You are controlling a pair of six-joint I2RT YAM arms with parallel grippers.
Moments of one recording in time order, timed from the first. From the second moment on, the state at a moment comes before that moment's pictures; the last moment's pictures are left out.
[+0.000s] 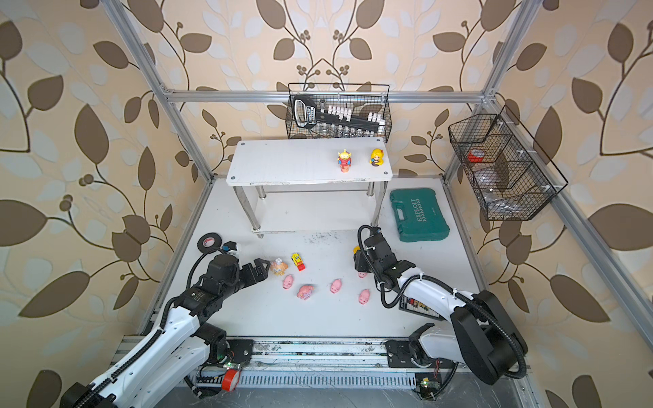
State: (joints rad) left arm -0.31 0.70 0.36 -0.37 0.02 -0.67; right arm 0.50 1.30 0.58 -0.09 0.10 0.57
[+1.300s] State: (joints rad) left arm -0.31 0.70 0.36 -0.37 0.02 -0.67; right arm 0.55 1.67 0.75 0.00 0.27 0.48
